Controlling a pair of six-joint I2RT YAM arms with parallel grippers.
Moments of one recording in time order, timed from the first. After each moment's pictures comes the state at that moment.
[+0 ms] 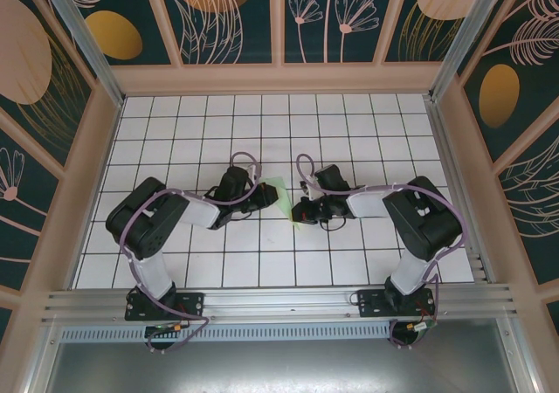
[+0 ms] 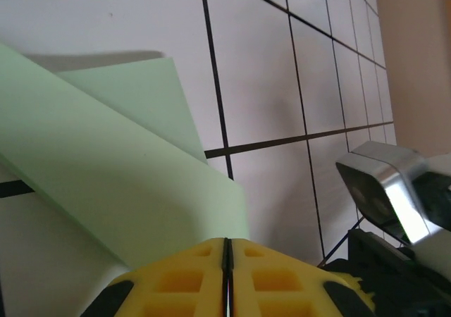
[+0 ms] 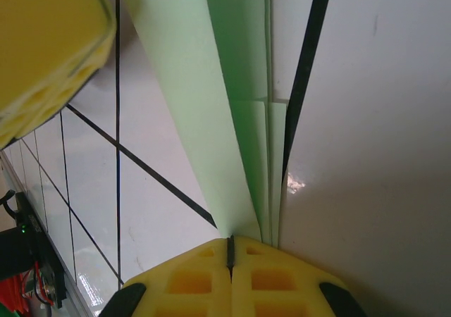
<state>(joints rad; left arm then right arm) -0.61 1.82 0.66 0.58 0.38 -0.90 0.59 1.72 0.71 0.01 -0.62 0.58</state>
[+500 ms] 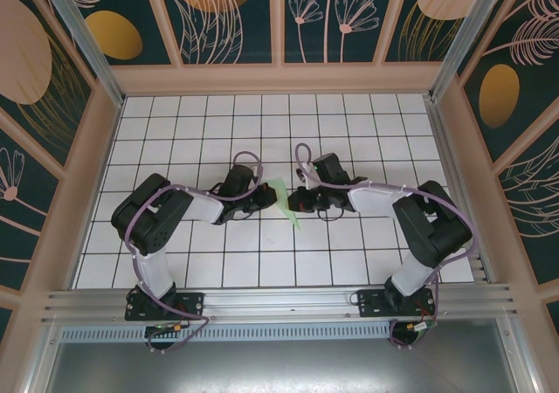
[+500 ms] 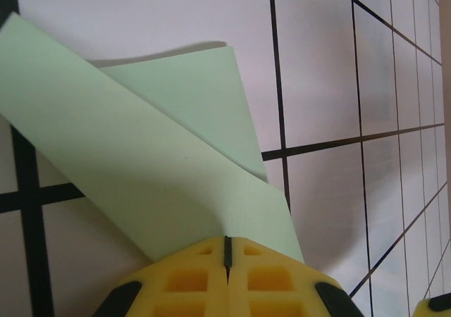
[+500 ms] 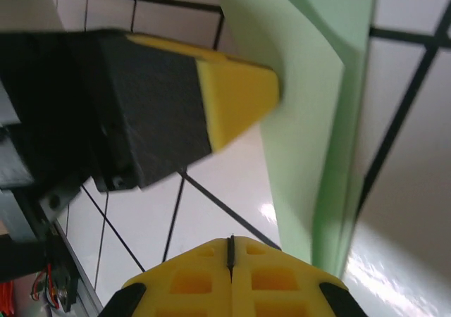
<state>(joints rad) -0.61 1.86 0.72 0.44 0.34 -0.88 0.60 1.67 0.82 -0.06 -0.60 0.51</state>
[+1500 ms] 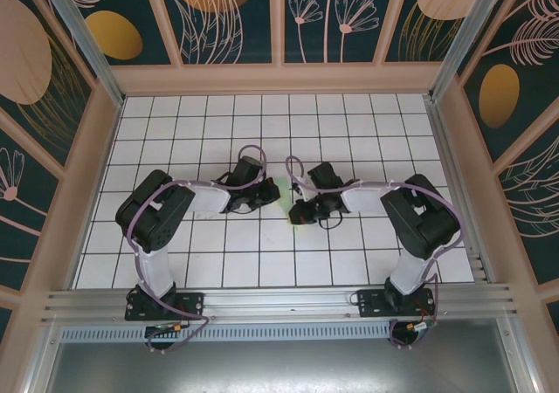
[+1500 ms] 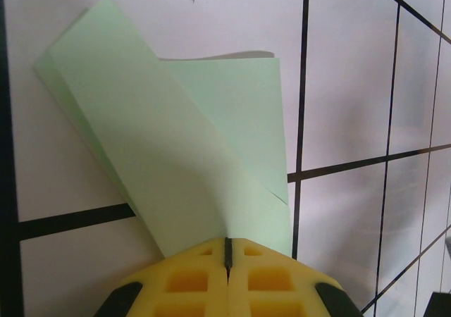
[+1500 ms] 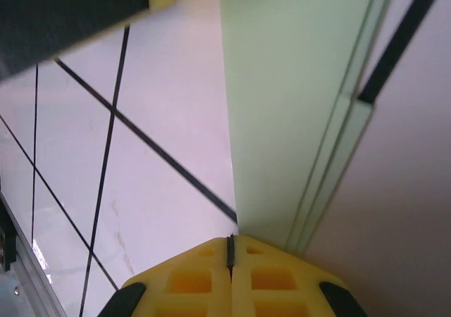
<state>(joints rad) -0.62 1.89 0.88 0.19 0.30 -0.91 0.62 1.73 0.79 -0.16 -0.60 0.36</state>
